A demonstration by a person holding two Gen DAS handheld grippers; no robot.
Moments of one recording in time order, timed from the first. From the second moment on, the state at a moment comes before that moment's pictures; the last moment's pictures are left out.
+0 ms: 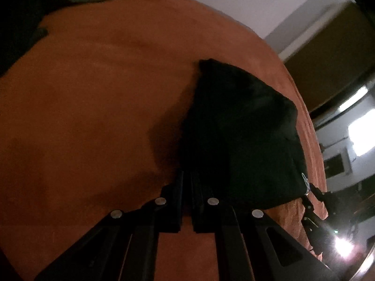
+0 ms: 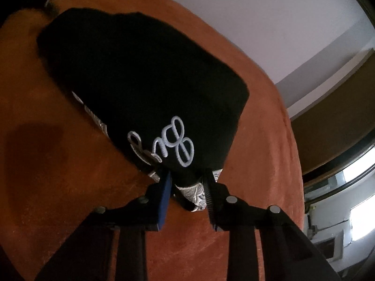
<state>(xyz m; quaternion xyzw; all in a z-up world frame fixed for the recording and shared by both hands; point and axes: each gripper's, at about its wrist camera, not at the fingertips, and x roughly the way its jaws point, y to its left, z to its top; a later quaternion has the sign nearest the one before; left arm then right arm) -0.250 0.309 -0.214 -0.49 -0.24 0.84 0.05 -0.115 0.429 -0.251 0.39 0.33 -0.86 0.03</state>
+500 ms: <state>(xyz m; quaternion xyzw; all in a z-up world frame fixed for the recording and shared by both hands) -0.442 0.347 -0.213 -0.60 -0.12 0.78 0.13 -0.108 0.427 -0.245 0.38 0.33 -0.86 0.05</state>
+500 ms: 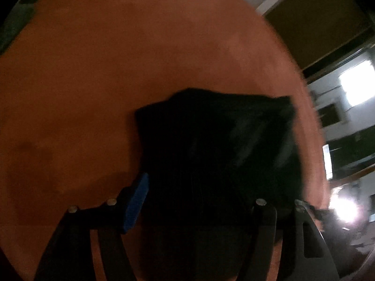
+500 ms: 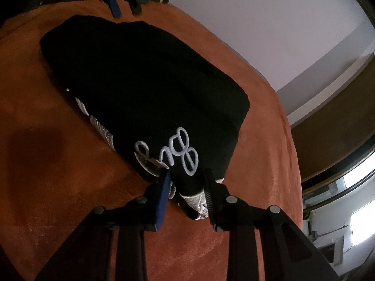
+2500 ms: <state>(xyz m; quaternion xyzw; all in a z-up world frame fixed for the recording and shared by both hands) -0.460 0.336 -0.197 -0.52 -0.13 0.84 0.11 -0.289 0.552 -0.196 0.47 -0.10 -0.86 0.17</state>
